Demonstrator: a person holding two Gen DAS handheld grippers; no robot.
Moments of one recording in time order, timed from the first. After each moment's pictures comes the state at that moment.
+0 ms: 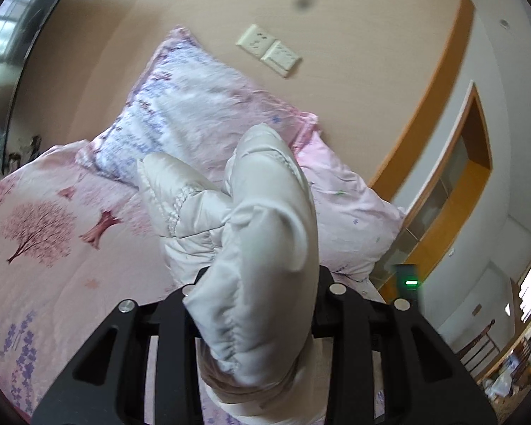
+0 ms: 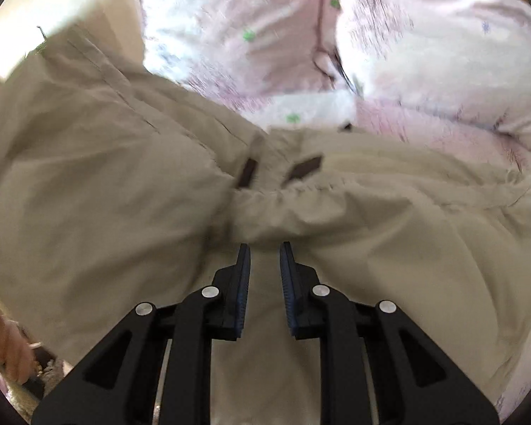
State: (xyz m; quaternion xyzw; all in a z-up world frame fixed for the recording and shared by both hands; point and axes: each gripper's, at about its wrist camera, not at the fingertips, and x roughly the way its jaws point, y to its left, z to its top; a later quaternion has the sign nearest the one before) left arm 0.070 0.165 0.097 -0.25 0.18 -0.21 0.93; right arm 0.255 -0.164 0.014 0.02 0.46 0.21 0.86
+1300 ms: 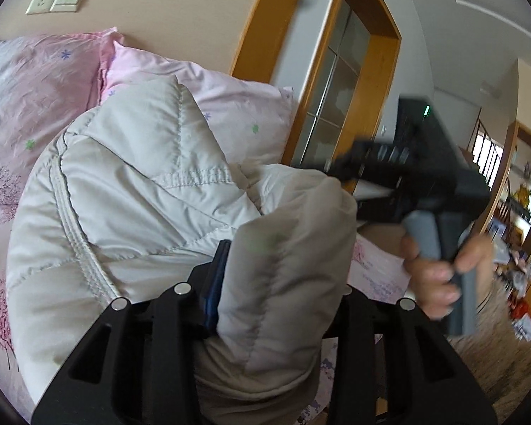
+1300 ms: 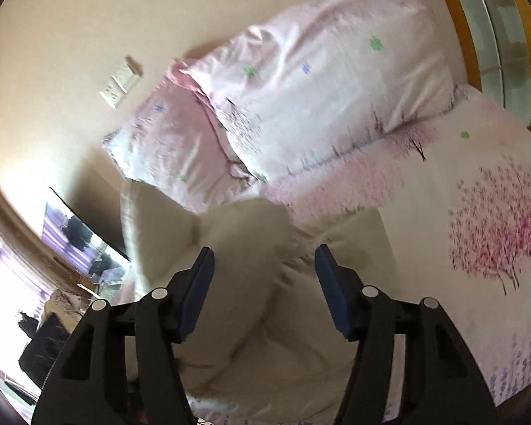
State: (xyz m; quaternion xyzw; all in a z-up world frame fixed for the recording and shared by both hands) left arm 0.071 -0.128 0.078 -0.05 0.23 -0.40 0.89; right arm 0.210 -0.411 0.072 0.26 0.31 0.19 0.89
